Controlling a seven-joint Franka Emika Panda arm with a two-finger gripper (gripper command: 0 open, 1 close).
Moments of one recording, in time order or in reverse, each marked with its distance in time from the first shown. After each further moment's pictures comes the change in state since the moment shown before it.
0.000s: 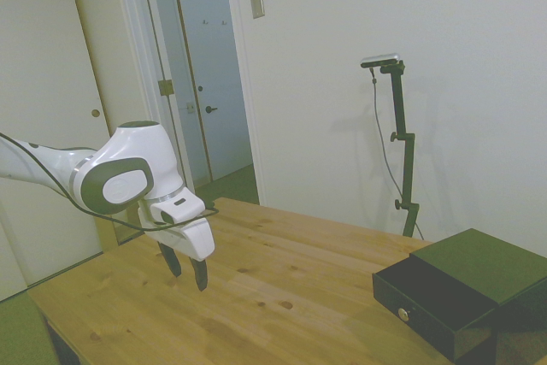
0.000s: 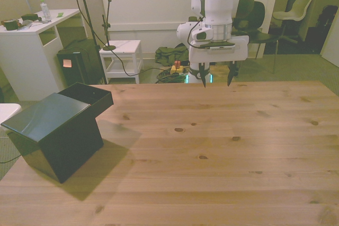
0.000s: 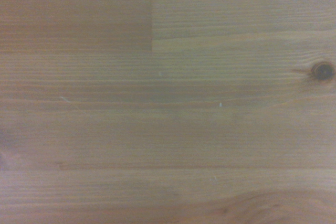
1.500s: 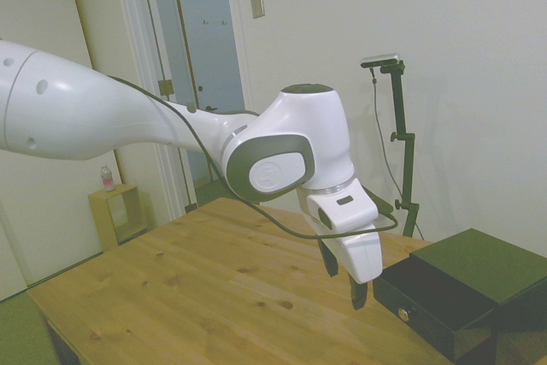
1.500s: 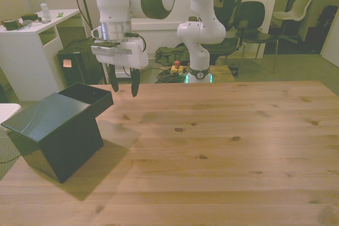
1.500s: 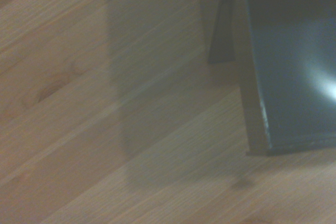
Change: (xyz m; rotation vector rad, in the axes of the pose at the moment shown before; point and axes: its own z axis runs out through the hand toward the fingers) arm 0.293 0.153 -0.038 0.020 0.071 0.581
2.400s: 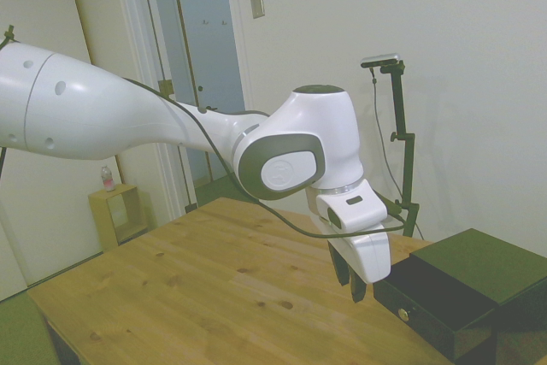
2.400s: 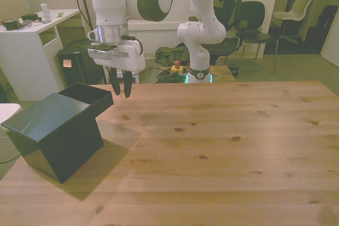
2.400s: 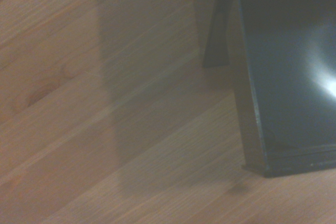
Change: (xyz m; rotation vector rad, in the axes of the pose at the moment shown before) arm 0.007 0.000 0.005 -0.020 -0.008 0.009
